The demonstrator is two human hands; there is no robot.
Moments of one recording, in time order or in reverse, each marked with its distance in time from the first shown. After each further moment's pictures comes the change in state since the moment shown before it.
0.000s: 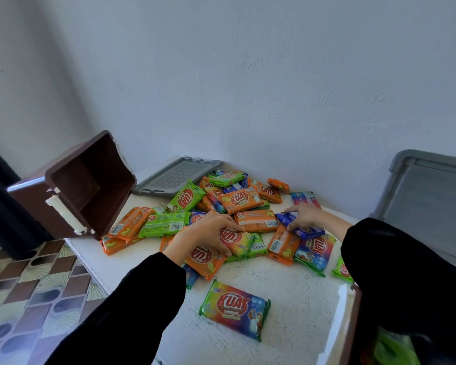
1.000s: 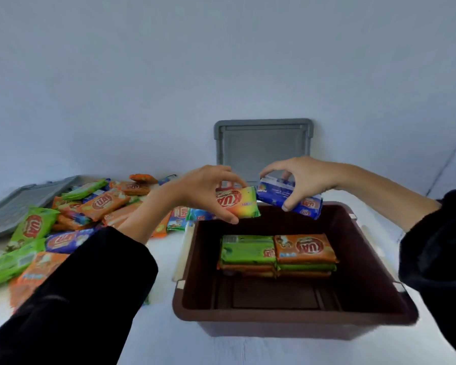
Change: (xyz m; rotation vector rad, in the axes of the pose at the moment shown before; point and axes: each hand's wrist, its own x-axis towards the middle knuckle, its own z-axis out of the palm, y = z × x) left_hand -0.007 0.271 -0.042 0.048 0.020 0.752; right_hand -0.328 0.118 -0.056 -0.044 0.199 0.149
